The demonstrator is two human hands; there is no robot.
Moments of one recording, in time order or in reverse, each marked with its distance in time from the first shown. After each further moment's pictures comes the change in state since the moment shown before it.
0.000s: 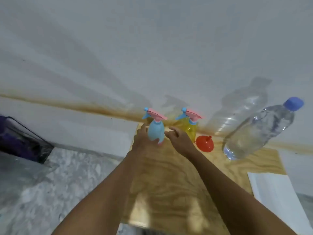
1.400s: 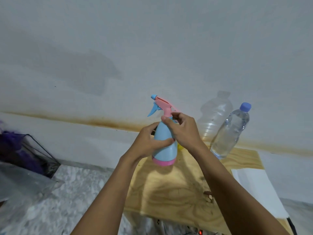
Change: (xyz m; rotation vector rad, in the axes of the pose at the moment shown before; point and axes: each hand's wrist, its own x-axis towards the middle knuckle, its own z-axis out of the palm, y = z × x) left_hand -0.156 0.118 -0.088 -0.375 -0.170 0.392; right_hand -0.144 -0.132 -0.062 0.207 0.232 -0.393
